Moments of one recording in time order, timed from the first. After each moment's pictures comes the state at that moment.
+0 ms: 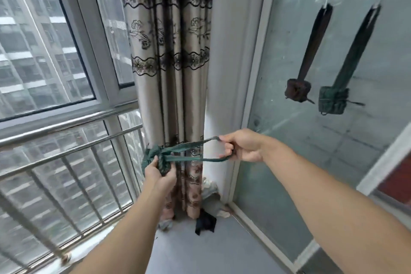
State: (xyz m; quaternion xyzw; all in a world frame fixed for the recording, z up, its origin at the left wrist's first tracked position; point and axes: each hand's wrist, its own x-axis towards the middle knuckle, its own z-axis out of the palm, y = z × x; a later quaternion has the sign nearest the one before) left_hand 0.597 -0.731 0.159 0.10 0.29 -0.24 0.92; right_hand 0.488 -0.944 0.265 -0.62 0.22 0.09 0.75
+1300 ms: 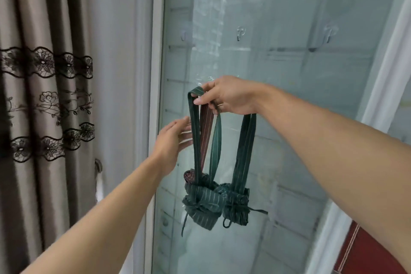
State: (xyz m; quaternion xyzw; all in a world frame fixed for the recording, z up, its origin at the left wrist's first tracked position) left_hand 0.613 -1.195 0.415 0.49 -0.33 -0.25 0.77; right_hand 0.490 -1.296 0.562 -0.88 0.13 -0.11 0.44
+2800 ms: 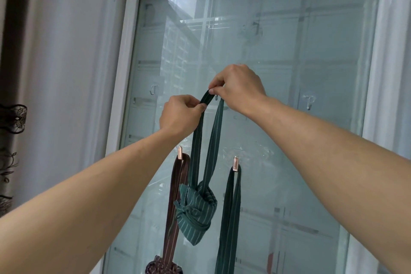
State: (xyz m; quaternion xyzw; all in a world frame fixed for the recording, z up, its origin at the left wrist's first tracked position) left_hand 0.647 -1.315 0.613 0.59 -0.47 0.08 0.66; right_hand 0.509 -1.369 0.692 -0.84 0.24 -0.46 -0.15
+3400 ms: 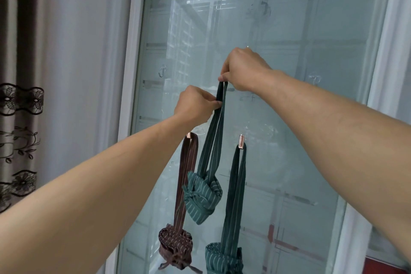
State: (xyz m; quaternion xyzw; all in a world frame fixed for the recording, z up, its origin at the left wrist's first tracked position) left_hand 0.630 -1.304 0.602 0.62 -0.50 0.01 0.60; right_hand 0.510 -1.355 0.699 -0.86 0.31 -0.37 -0.17
